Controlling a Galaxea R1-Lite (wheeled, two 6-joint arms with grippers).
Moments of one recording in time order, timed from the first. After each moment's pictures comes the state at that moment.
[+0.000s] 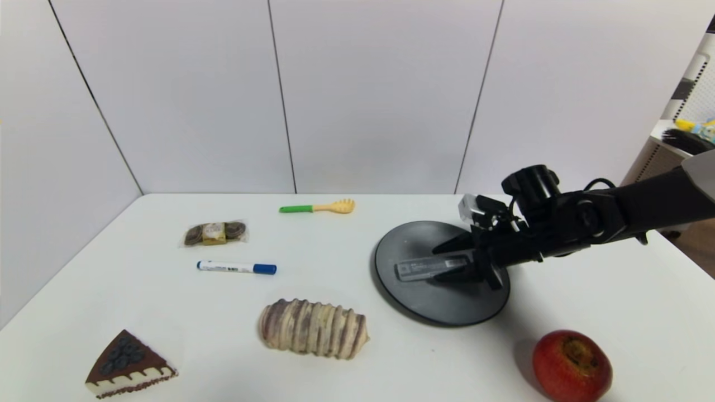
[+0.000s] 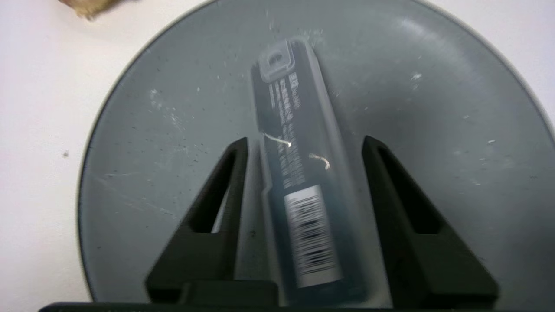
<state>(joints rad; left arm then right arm) 0.00 0.00 0.00 0.00 0.00 0.01 0.21 2.05 -1.23 0.10 0.84 -0.93</state>
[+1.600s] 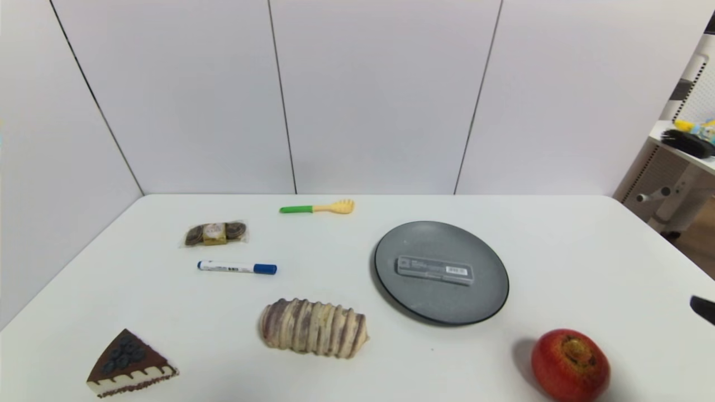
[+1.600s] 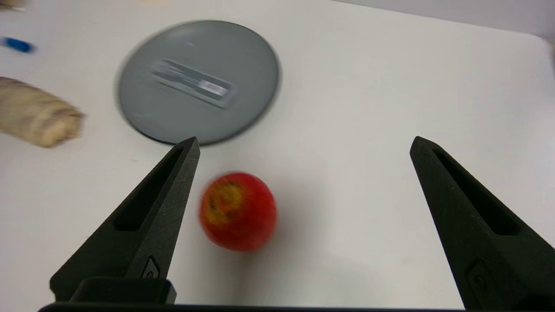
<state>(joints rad) 0.00 0.00 0.00 0.00 0.00 0.01 -0.03 0.73 -0.62 0.19 0.18 -0.12</state>
